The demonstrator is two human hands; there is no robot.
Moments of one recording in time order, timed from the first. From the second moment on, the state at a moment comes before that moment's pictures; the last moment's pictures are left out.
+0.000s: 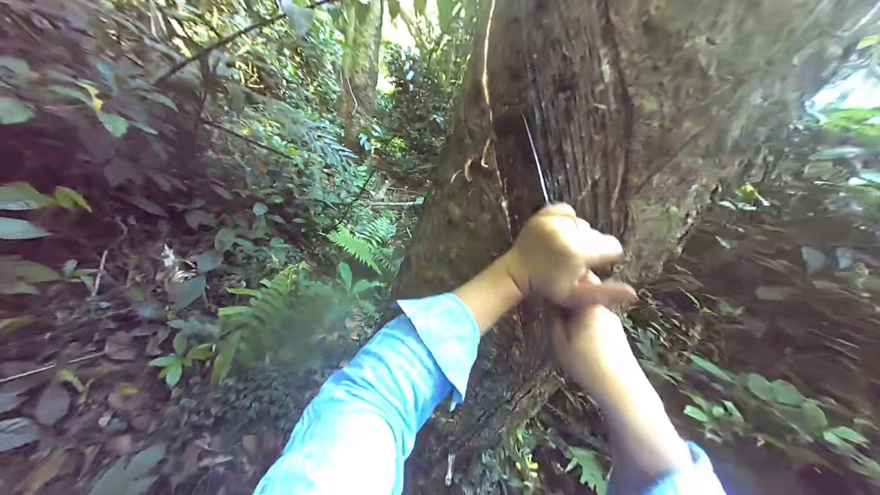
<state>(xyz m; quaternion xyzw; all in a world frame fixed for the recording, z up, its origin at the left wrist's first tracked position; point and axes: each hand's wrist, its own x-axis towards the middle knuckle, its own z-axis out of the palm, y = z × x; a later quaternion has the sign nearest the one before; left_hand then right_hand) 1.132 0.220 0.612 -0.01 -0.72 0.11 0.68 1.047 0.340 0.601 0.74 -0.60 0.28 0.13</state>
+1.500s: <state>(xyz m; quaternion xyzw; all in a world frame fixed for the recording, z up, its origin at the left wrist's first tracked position) 1.082 0.273 0.548 0.12 -0.80 0.16 0.57 0.986 0.375 0.542 0.74 -0.63 0.22 0.00</state>
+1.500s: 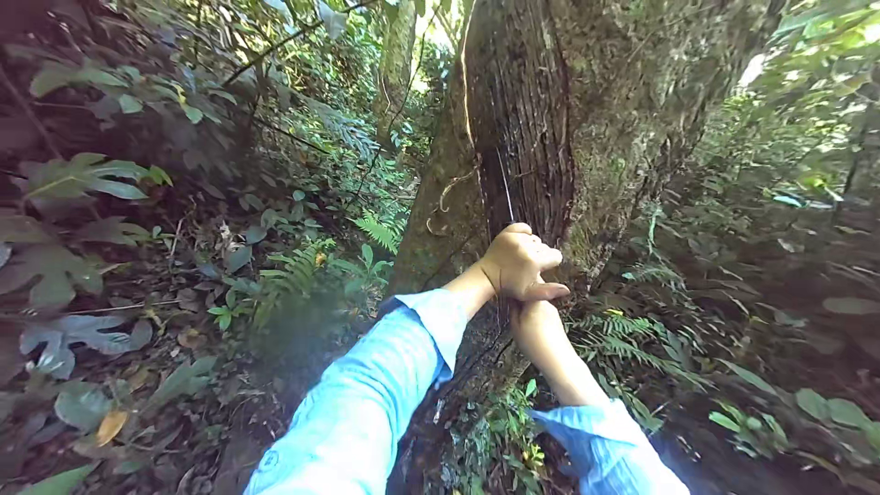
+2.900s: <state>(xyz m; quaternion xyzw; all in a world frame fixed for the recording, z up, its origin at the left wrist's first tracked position) 1.029 0.369 0.495 0.17 -0.85 0.08 0.49 0.905 0.457 0.450 0.76 -0.50 0.41 -0.01</state>
